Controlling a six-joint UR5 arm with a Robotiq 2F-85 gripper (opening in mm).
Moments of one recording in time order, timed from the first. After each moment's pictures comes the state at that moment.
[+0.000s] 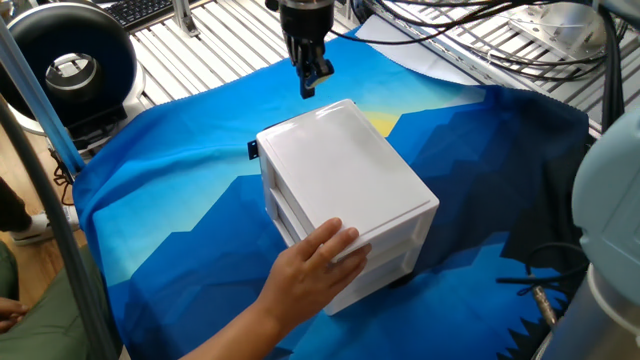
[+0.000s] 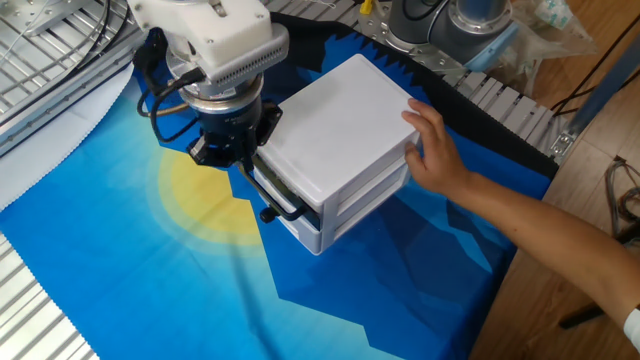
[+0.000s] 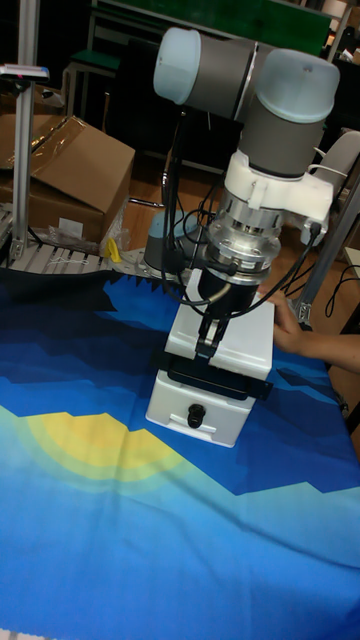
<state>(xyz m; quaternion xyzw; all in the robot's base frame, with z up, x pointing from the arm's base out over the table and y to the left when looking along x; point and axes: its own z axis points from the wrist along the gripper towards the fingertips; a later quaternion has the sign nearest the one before) 0.569 0.049 0.193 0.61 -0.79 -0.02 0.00</state>
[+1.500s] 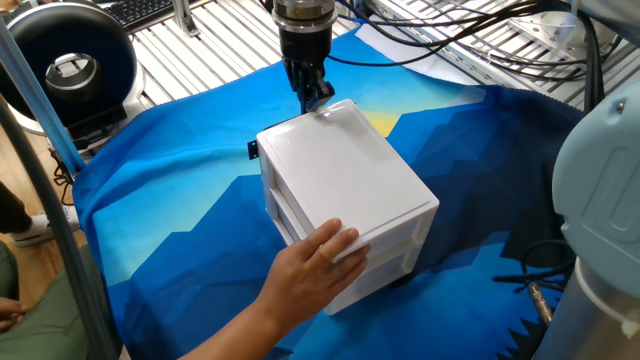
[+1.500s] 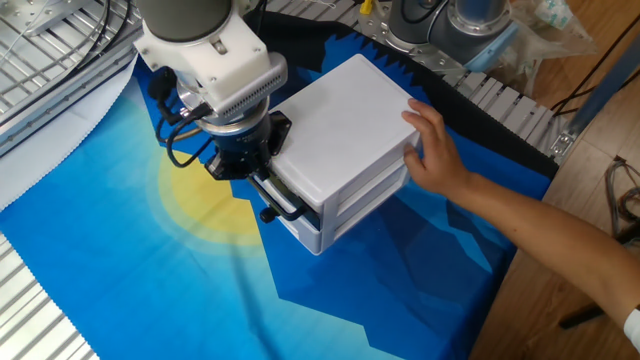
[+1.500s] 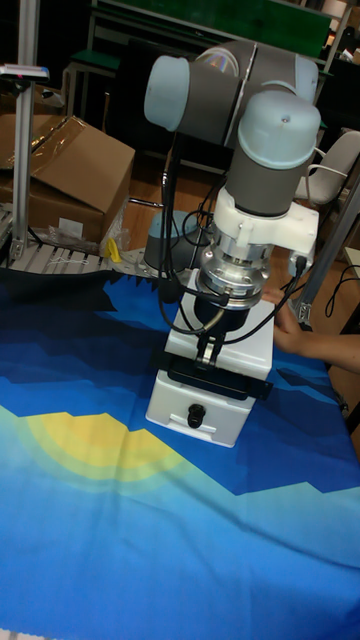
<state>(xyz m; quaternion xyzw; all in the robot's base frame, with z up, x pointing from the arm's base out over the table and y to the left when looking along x) 0.544 0.057 0.160 0.62 -0.78 -0.07 0.03</state>
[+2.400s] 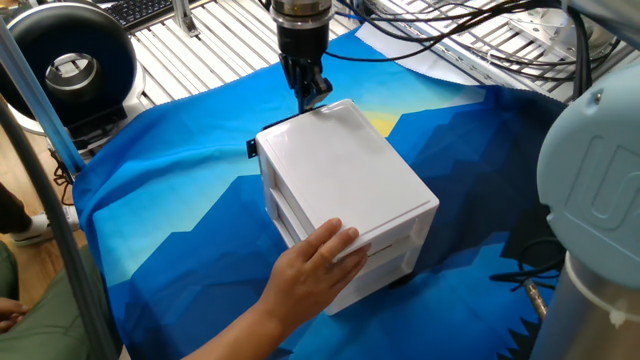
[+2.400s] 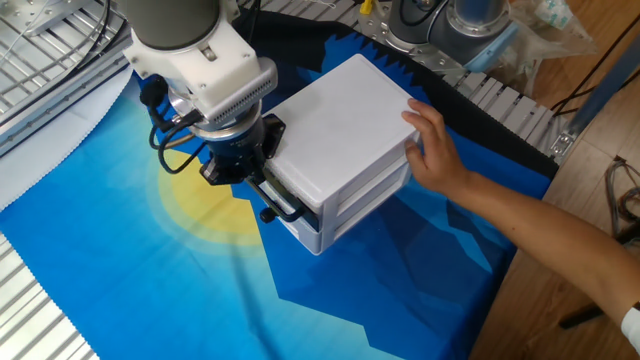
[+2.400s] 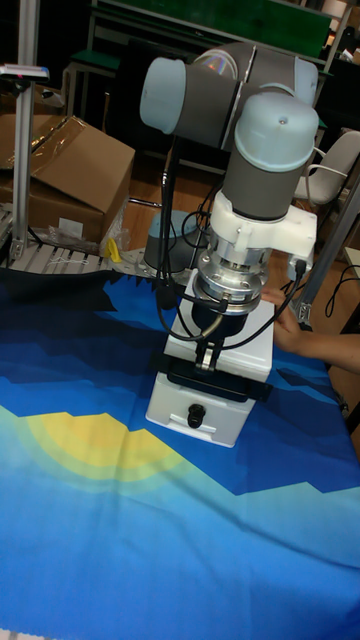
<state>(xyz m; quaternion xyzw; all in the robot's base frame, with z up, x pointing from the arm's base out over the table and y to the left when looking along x) 0.560 0.052 0.160 0.64 -0.77 -0.06 0.02</state>
